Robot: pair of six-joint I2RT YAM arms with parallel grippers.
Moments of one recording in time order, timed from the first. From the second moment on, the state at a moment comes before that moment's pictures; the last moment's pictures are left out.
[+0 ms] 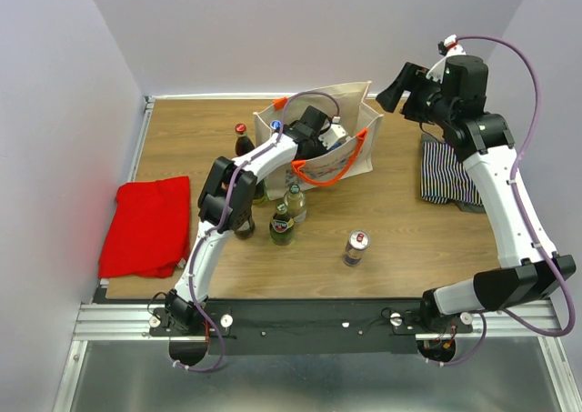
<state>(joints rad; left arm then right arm) -0.60 2.36 1.98 -0.55 0.05 0.40 0.22 1.42 1.68 -0.63 -0.09 0.43</state>
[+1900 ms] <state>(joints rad) -0.60 2.16 2.04 -0.68 0.04 0.24 0.22 1.36 1.60 -0.57 -0.09 0.48</state>
